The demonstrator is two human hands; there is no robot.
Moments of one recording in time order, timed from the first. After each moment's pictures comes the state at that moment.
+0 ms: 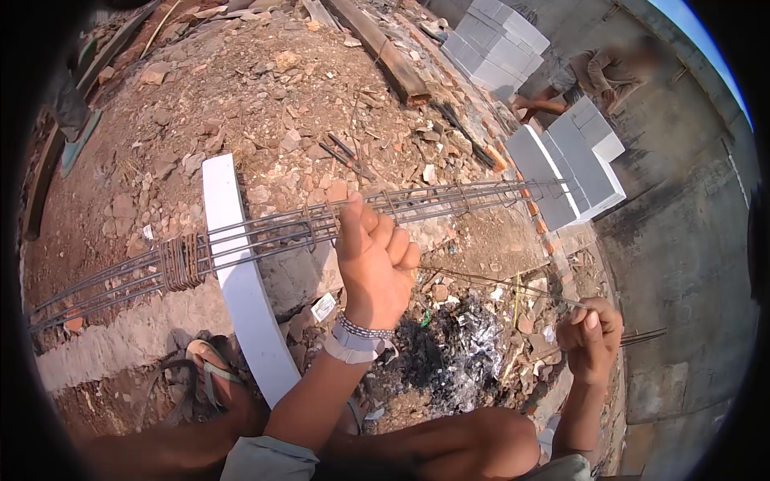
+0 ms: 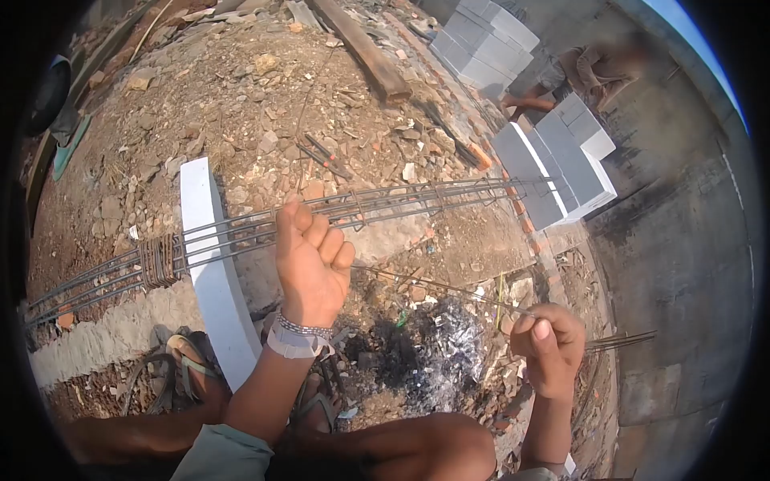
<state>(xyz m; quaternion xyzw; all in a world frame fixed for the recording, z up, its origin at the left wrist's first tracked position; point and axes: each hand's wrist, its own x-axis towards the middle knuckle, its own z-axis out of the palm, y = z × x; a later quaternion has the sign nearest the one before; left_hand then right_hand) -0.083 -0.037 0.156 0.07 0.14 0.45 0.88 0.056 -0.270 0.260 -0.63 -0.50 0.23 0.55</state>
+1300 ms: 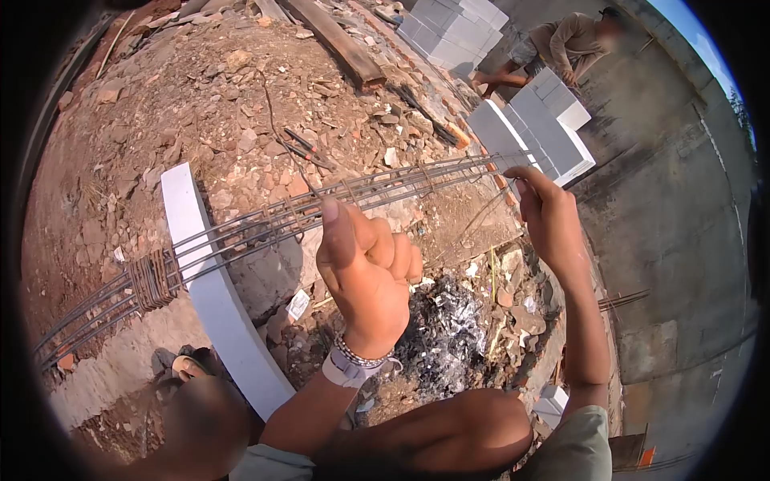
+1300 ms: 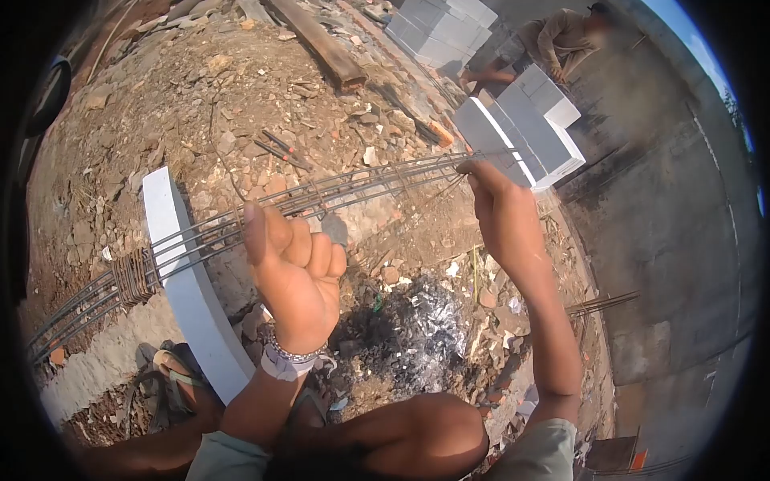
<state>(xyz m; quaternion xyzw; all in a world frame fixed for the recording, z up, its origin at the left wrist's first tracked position) -0.083 -0.073 0.191 0.14 0.09 0.51 0.84 0.093 -0.177 0.283 -0.87 -0.46 -0.11 0.11</state>
